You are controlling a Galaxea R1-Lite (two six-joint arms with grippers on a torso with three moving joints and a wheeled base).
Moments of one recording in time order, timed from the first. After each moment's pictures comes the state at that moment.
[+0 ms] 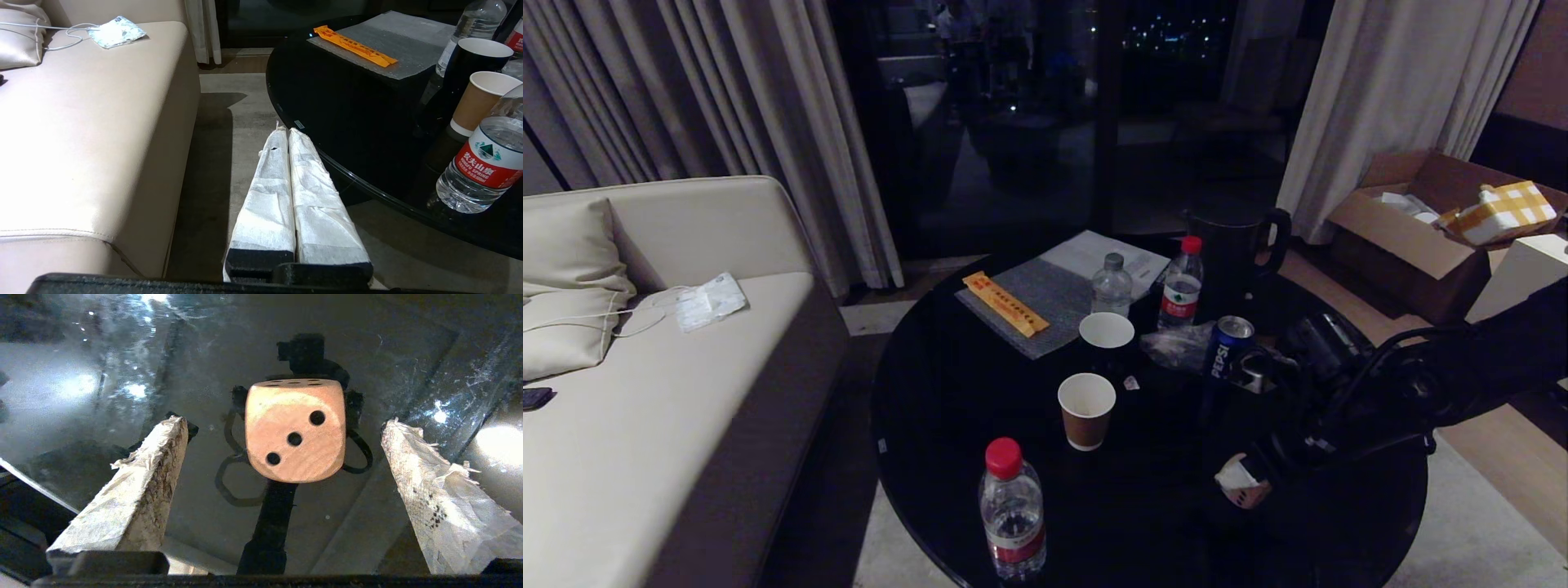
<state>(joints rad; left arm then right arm) -0.01 0.00 0.00 0.00 0.04 0.00 0.26 1.97 -0.95 0.06 0.19 -0.23</state>
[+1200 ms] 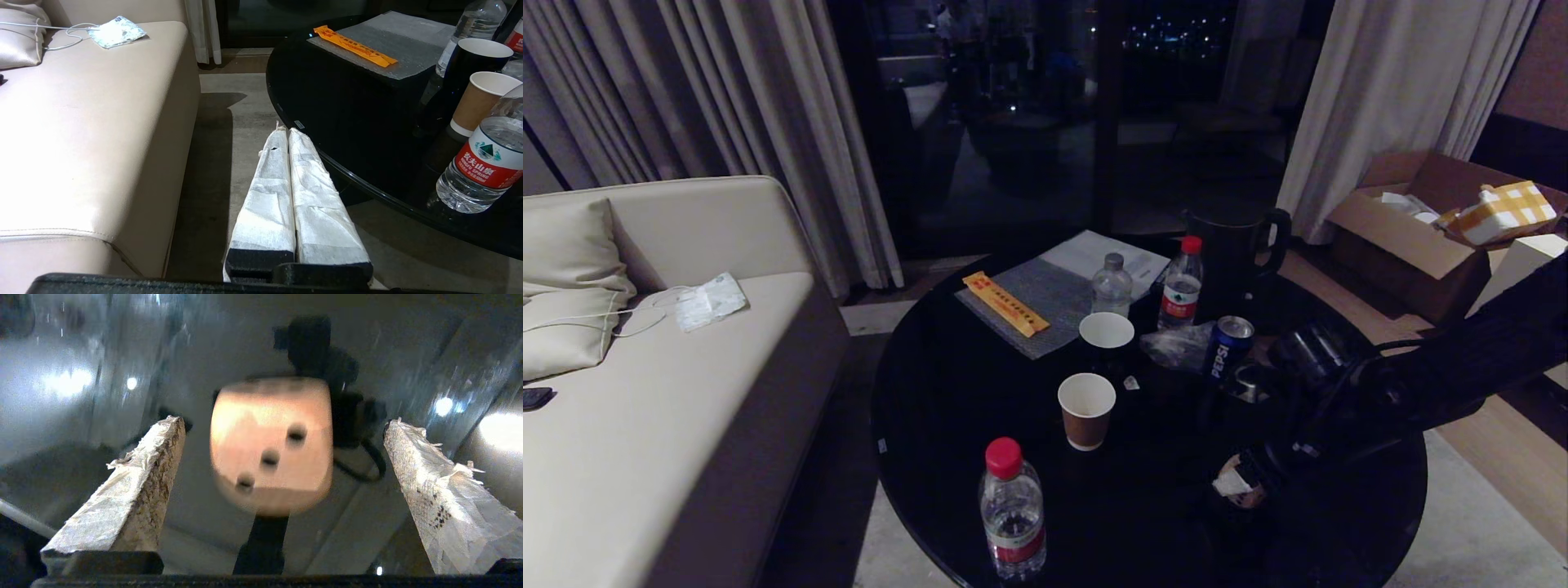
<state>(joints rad) -0.01 0.00 0.00 0.00 0.04 0.00 0.23 2.07 -0.95 0.00 0.18 -0.24</state>
